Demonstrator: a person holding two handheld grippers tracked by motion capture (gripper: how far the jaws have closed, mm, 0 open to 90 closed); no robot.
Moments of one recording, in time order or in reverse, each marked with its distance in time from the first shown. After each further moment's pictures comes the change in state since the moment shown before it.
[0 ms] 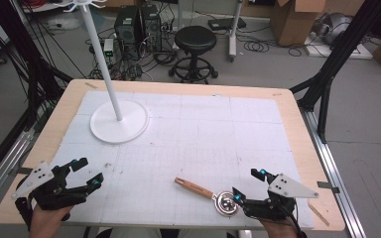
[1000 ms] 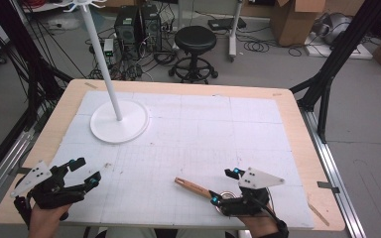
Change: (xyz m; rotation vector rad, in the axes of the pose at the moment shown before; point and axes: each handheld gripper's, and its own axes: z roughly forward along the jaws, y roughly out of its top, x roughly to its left) left arm 0.008 -0.004 -0.001 -0.001 0.017 -0.026; right arm 0.026 0.014 0.050 0.134 0.159 -0.069
